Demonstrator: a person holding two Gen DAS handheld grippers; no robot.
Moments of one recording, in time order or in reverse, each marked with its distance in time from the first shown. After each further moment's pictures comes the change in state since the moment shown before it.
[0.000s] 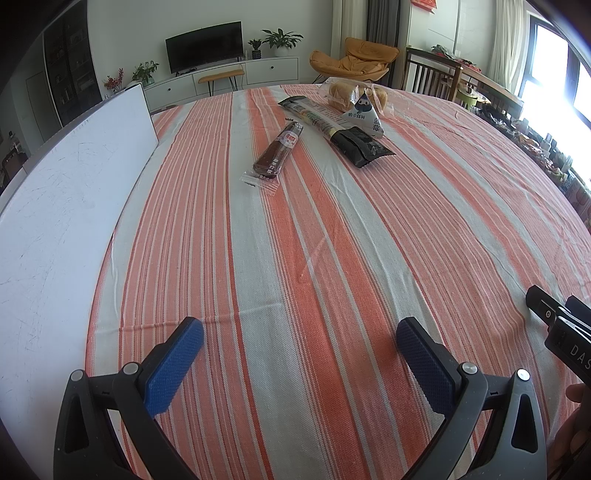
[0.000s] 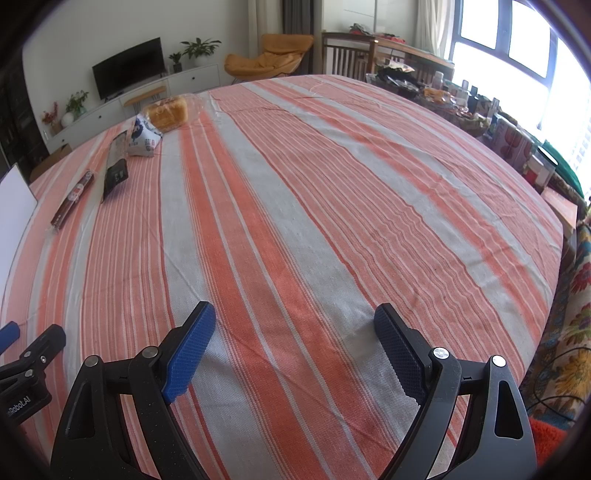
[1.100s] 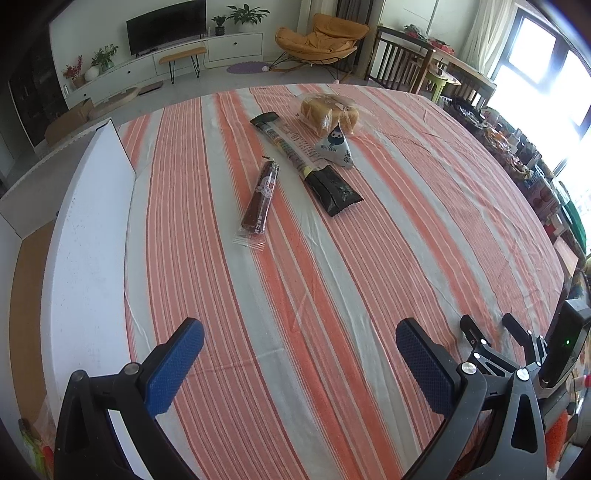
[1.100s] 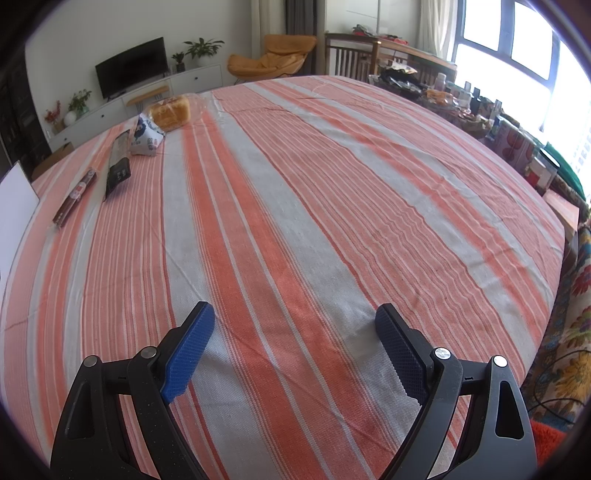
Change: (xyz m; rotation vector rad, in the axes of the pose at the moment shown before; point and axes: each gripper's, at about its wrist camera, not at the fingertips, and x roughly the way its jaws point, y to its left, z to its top) left arm -0.042 0.022 0.084 0.054 0.140 -0.155; right arm -0.001 0.000 0.000 -0.007 -0.005 0.006
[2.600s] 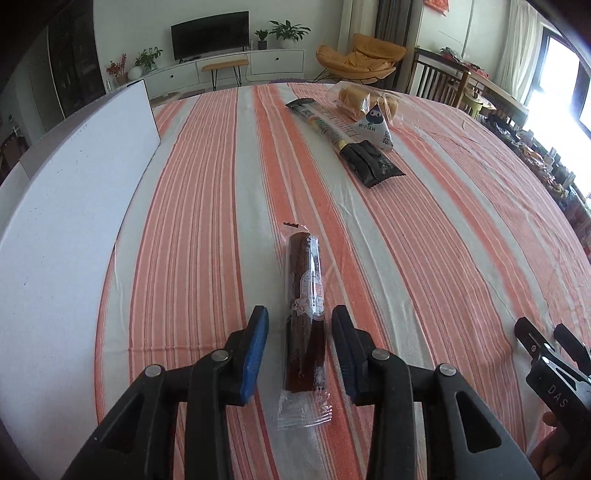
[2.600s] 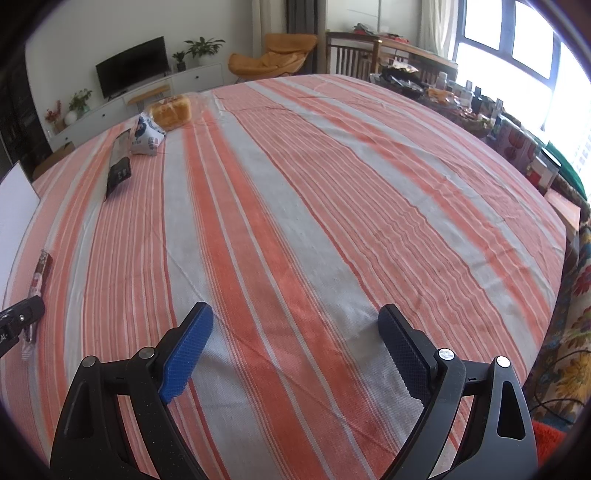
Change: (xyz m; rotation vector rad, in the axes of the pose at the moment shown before) left arm 0.052 -0.003 -0.052 -0.093 -0.101 0.122; right arm 0.003 0.002 0.001 0.000 0.003 0.004
